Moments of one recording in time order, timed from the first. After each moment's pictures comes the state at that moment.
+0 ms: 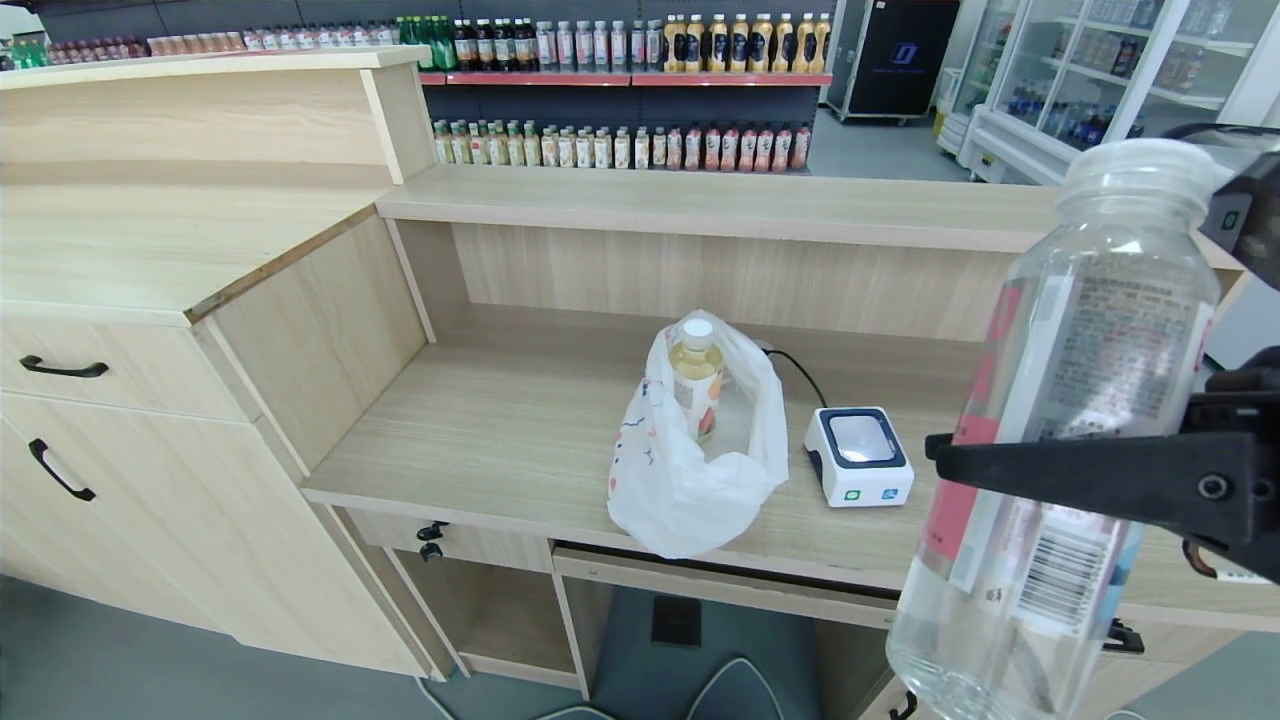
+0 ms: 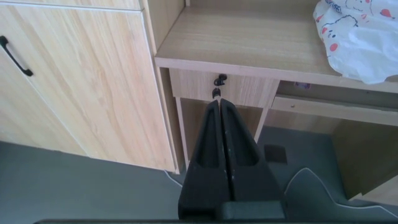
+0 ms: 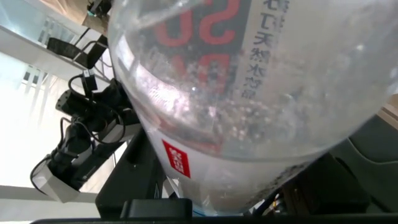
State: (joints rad) left arm 0.00 0.00 0.00 0.00 0.01 0.02; right arm 0.69 1.17 -0.92 -0.04 0.44 0.39
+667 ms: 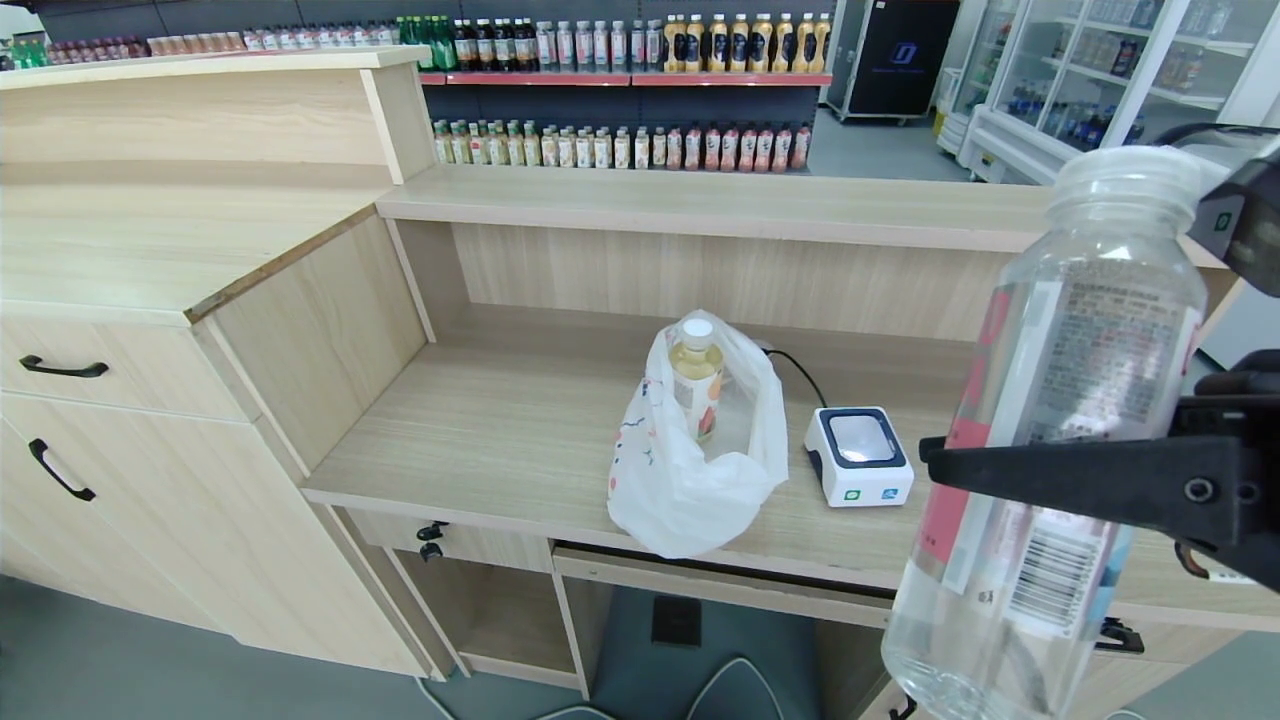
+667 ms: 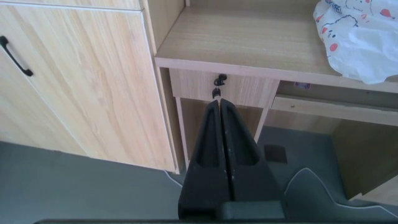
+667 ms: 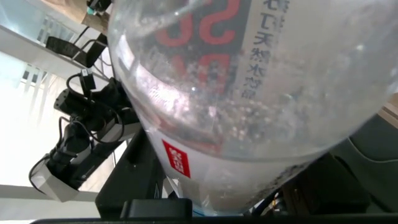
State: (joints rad) left arm 0.00 0.00 0.00 0.00 0.01 0.02; right arm 0.69 1.18 -0.92 -0.04 0.45 0.39
